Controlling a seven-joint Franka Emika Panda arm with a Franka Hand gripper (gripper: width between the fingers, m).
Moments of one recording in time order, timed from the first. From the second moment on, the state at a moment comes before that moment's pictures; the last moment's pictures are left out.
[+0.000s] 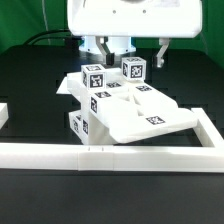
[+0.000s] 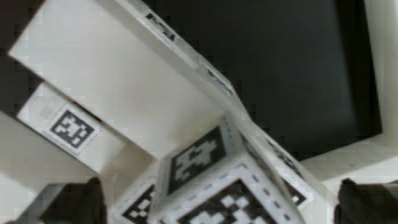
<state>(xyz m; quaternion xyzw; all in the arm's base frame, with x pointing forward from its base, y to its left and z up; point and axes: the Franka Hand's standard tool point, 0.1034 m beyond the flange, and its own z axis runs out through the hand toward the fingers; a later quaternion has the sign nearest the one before) 0.572 0.018 0.124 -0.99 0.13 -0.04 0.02</state>
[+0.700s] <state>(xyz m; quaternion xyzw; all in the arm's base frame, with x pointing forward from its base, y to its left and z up) 0.572 0.016 0.124 -1.00 0.02 -0.04 0.01</state>
